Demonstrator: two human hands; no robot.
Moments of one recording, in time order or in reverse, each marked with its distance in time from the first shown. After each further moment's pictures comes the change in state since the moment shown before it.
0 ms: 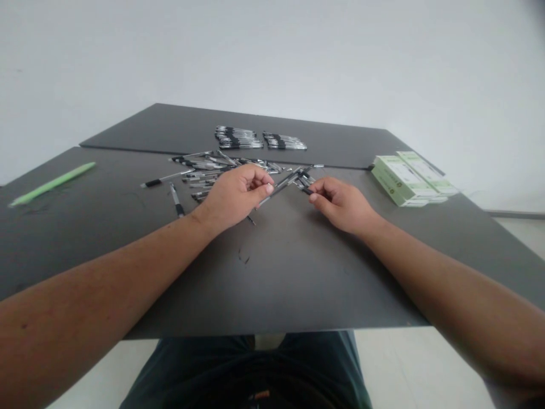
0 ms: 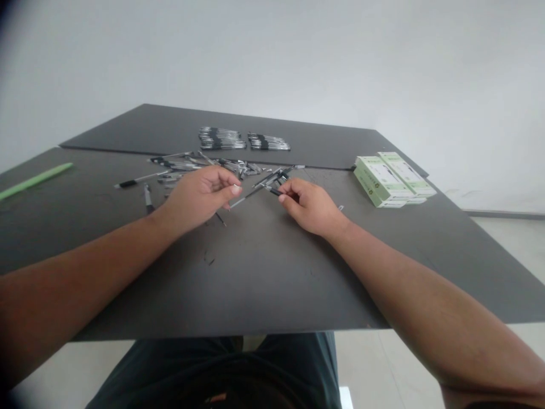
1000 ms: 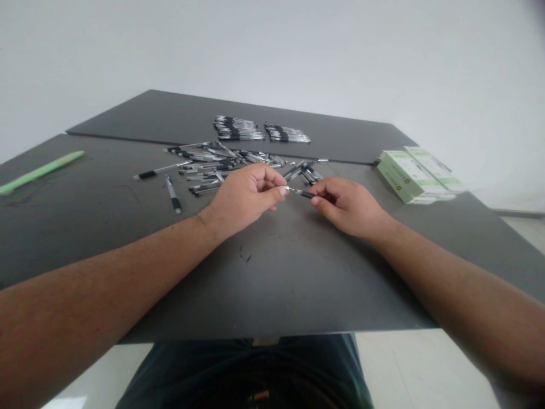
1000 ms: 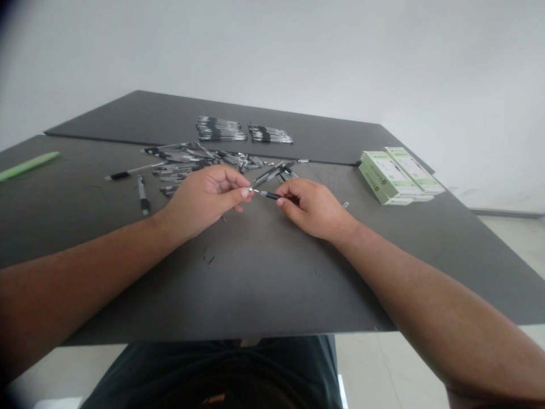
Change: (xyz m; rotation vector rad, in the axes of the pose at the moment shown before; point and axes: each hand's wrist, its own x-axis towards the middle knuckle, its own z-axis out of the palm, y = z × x) left_hand -0.012 0.017 0.019 -0.258 -0.035 -0.139; right_hand -0.003 -0.016 -0.006 -0.043 -0.106 -0.123
